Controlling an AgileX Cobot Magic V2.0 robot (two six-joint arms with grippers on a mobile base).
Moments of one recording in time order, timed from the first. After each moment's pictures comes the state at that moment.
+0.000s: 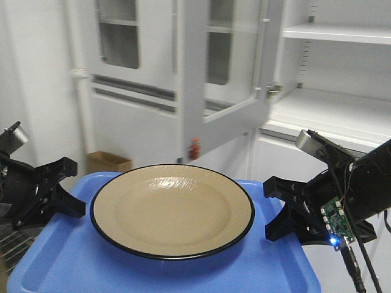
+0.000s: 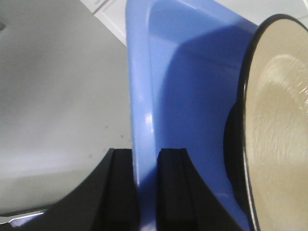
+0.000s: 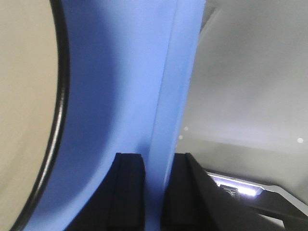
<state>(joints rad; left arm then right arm) -0.07 1.47 -1.38 -0.64 1.06 0.02 0.21 1.51 -1.41 0.50 1.13 0.07</state>
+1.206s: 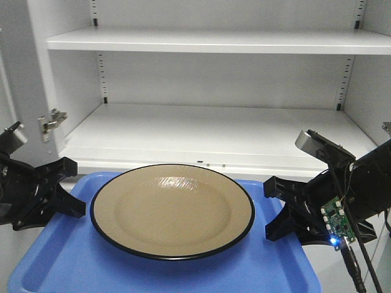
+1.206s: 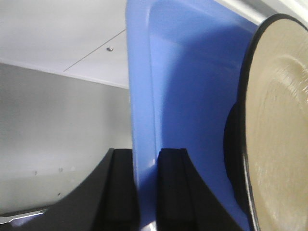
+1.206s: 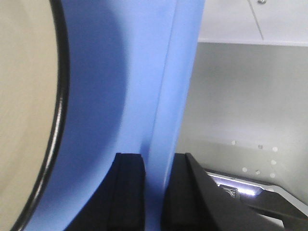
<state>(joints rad) -0.07 1.47 -1.38 -0.64 1.06 0.02 0.21 1.51 -1.41 0.50 1.13 0.07</state>
